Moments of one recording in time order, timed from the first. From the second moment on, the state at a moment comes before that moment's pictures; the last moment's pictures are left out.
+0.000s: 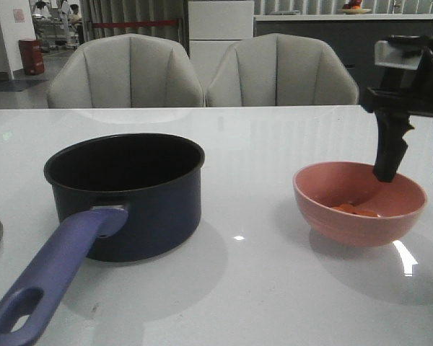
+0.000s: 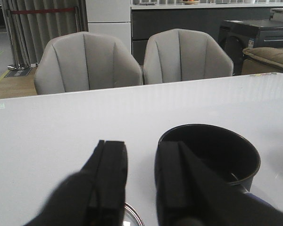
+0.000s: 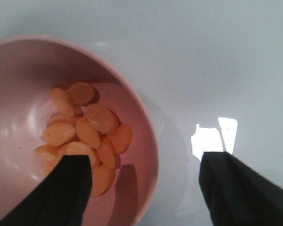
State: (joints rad) left arm -0.24 0.03 -0.32 -0.04 0.41 0.02; right arm 0.07 1.79 -1.23 0.18 0.89 0.01
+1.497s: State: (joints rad) left arm -0.24 0.03 -0.32 -0.04 0.41 0.02; right arm 0.59 1.70 -1.30 0.11 0.18 -0.15
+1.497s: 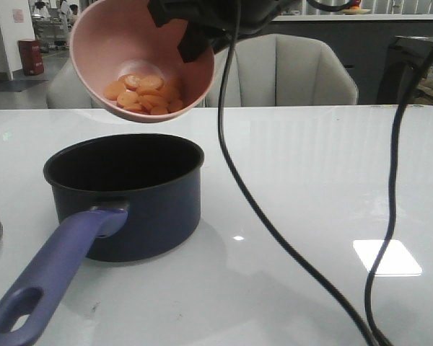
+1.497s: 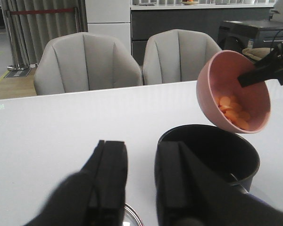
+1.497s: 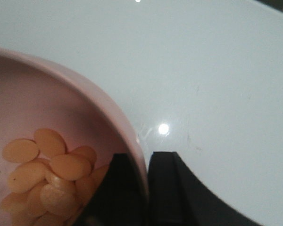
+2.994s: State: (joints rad) left arm -0.24 0.03 -0.32 -0.04 0.41 0.02; right arm 0.62 1.97 -1.02 -0.11 -1.10 -0.56
